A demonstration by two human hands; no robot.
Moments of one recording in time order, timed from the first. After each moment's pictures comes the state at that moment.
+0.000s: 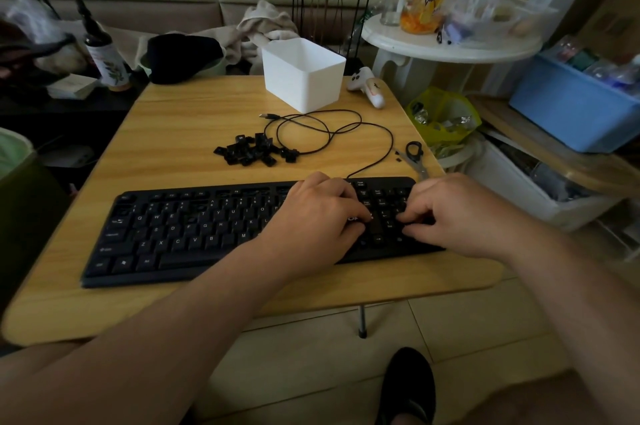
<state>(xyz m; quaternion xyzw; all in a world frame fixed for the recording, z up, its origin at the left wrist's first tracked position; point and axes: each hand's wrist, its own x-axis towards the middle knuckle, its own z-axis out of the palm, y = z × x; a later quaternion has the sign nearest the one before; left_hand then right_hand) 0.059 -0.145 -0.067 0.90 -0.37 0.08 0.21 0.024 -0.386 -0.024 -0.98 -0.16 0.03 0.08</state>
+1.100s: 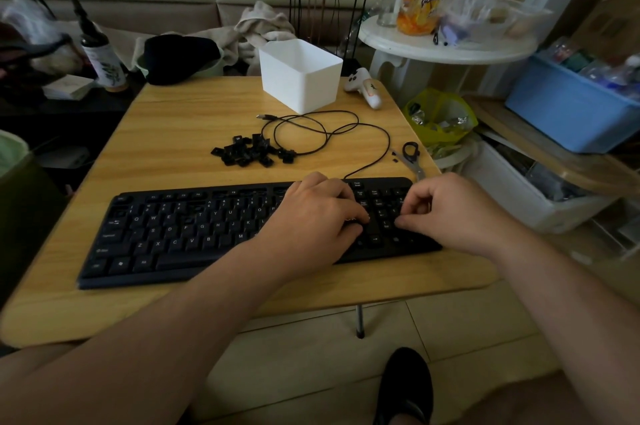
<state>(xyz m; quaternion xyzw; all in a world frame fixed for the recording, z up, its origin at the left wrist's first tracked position) 0.061 -0.145 -0.071 0.90 -0.38 0.09 0.21 0.018 -0.375 -0.028 -0.97 0.04 0.02 0.25</state>
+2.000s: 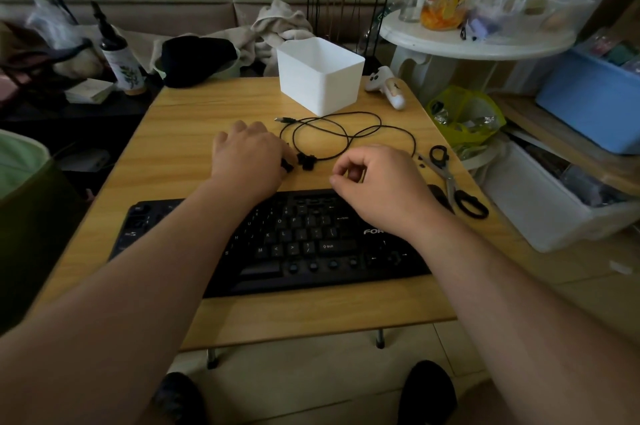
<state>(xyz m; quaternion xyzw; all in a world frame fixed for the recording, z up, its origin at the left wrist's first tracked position) 0.163 -0.084 -0.040 0.99 -0.12 0.06 0.02 0.087 -0.279 -0.040 -0.94 -0.05 -0.12 0.33</state>
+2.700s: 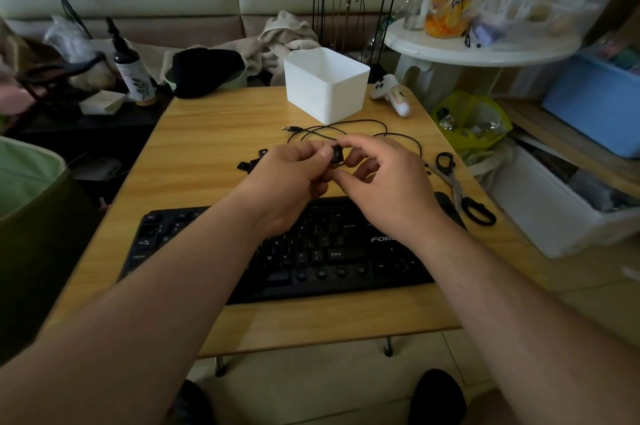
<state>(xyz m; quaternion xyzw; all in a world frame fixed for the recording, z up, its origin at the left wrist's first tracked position) 0.127 -0.111 -0.037 0.62 -0.06 -0.17 0.76 0.088 -0.272 -0.040 -0.88 -0.08 -0.21 0.41</state>
